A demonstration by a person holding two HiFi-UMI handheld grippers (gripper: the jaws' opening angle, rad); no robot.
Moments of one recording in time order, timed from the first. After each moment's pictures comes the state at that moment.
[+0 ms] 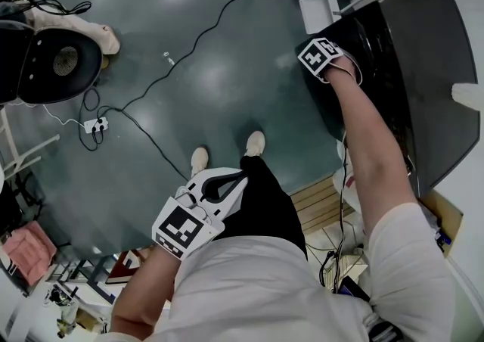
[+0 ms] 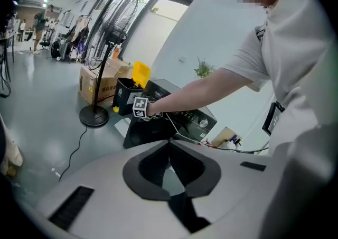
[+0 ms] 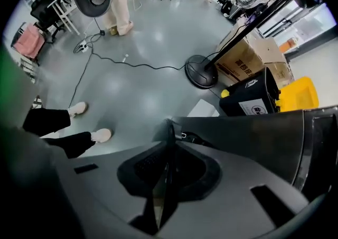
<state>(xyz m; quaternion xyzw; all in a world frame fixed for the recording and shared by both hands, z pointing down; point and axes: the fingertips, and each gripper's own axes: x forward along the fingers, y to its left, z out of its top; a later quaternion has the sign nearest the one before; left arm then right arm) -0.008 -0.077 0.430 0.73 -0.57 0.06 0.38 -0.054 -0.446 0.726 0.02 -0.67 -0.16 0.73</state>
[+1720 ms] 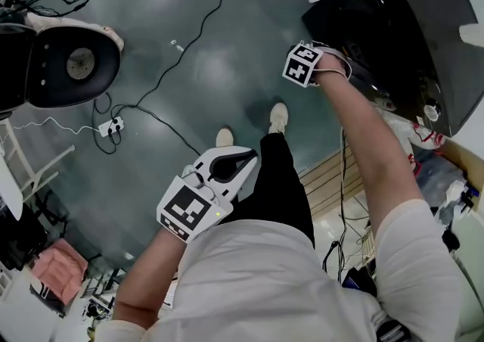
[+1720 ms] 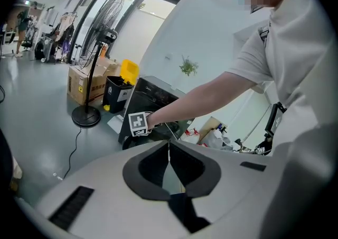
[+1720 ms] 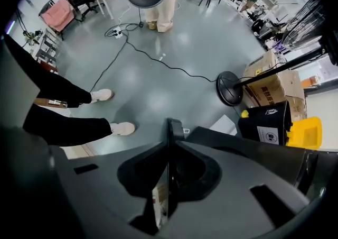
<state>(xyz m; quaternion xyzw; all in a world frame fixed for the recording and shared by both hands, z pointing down) -0.030 0.019 0.423 0.78 -0.51 0.08 0.35 -0.033 -0.243 0.734 -0.09 -0.65 -0.22 0.72</state>
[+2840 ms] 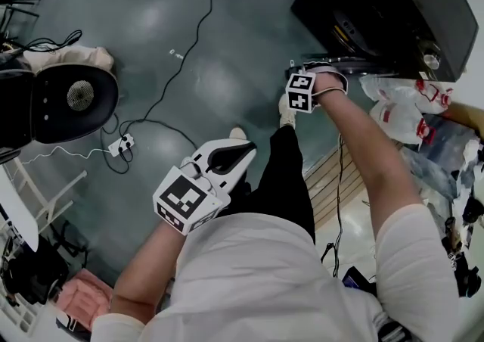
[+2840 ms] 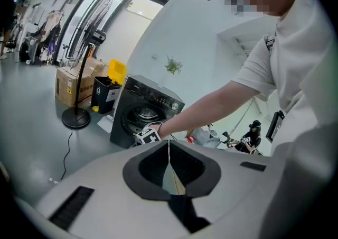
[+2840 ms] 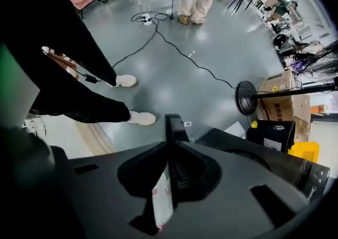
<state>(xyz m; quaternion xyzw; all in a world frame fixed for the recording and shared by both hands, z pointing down) -0.033 0.099 0.418 0.82 -0.45 0.08 0.33 0.047 -0.104 0.738 -0.16 -0.61 -0.28 0.73</state>
